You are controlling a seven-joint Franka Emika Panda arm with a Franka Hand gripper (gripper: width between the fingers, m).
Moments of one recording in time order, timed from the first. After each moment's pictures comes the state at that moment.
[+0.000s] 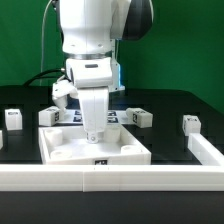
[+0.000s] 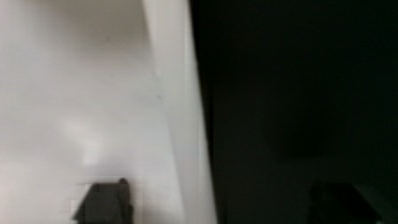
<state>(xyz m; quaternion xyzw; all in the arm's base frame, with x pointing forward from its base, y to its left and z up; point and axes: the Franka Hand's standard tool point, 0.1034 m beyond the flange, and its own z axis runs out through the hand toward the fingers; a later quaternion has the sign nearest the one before) 0.455 -0.039 0.007 -0.68 -0.73 0.01 0.05</state>
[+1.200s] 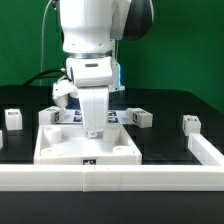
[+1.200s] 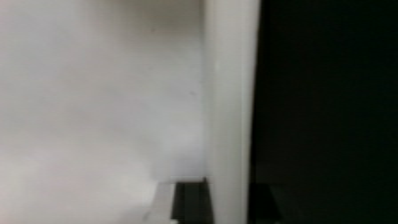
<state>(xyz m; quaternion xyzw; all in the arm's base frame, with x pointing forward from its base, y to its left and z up) 0.454 -0.021 0.009 -0.70 -0.71 0.01 0.05</state>
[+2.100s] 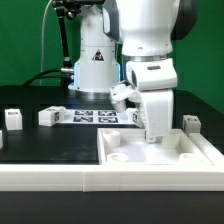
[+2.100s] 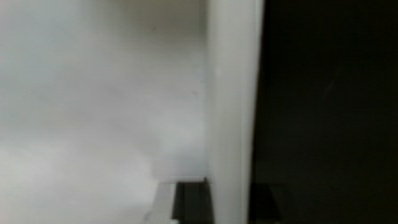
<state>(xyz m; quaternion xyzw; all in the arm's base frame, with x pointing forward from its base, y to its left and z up) 0.491 0.084 0.009 -0.71 -0.70 -0.01 0.06</state>
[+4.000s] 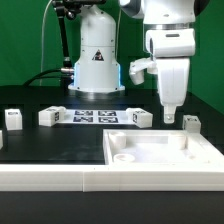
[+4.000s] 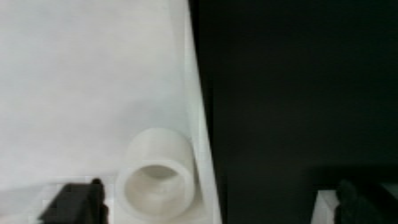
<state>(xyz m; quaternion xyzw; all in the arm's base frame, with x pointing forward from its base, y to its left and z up) 0.487 0.104 0.057 -0.76 -0.65 -0.01 0.04</state>
